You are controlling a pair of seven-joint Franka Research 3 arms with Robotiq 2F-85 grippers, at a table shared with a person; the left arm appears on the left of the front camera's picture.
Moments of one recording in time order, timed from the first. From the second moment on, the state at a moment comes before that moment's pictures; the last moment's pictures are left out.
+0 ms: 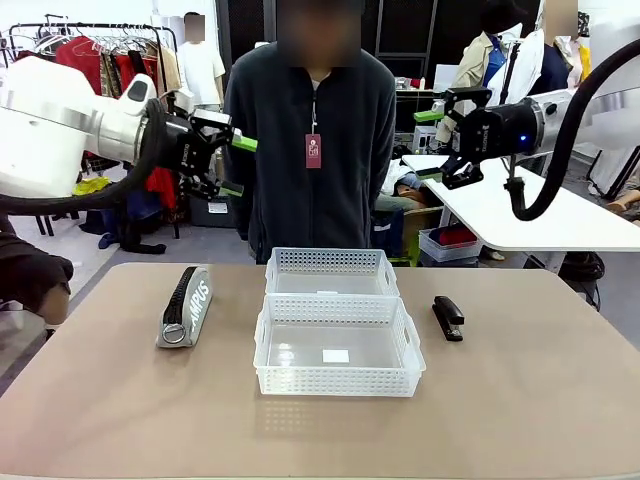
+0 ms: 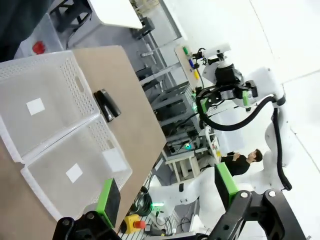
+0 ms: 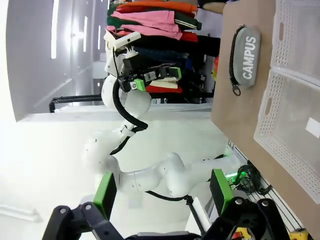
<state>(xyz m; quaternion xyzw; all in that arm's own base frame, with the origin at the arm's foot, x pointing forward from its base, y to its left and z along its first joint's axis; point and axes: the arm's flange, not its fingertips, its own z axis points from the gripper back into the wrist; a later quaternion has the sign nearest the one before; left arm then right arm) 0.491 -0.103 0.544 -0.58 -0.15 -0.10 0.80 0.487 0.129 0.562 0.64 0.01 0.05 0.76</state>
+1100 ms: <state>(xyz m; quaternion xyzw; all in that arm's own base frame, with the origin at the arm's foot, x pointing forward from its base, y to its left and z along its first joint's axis) 0.497 -0.073 0.545 -0.65 -0.15 -0.09 0.74 0.537 0.070 0.549 0.67 0.02 0.04 0.75</state>
